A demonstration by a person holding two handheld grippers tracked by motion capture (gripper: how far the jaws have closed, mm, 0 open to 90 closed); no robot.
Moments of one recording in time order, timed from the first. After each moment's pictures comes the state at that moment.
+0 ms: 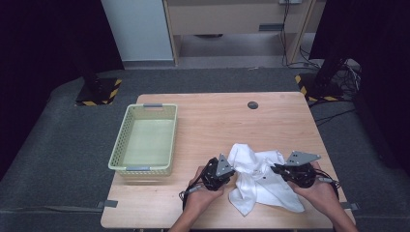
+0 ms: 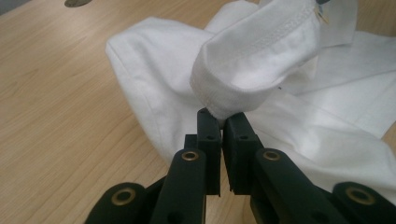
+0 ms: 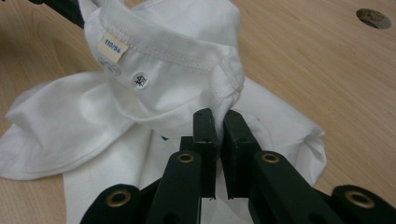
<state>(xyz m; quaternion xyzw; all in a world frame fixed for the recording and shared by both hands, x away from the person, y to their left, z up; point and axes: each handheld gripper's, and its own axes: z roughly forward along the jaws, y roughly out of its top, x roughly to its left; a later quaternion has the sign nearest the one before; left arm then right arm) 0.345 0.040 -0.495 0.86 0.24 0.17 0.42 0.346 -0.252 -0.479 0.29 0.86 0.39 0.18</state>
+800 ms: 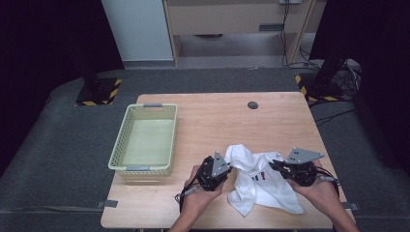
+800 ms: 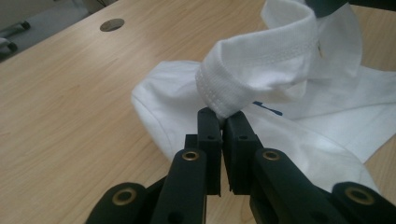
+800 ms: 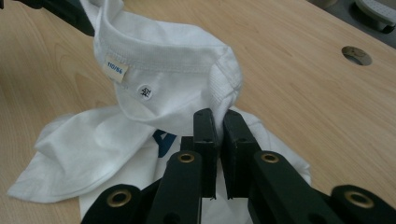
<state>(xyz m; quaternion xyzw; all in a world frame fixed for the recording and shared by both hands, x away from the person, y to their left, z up) 0.332 0.049 -0.462 0.84 0.26 0.20 0.43 0.339 -0.246 -0.450 0.28 0.85 0.41 0.19</state>
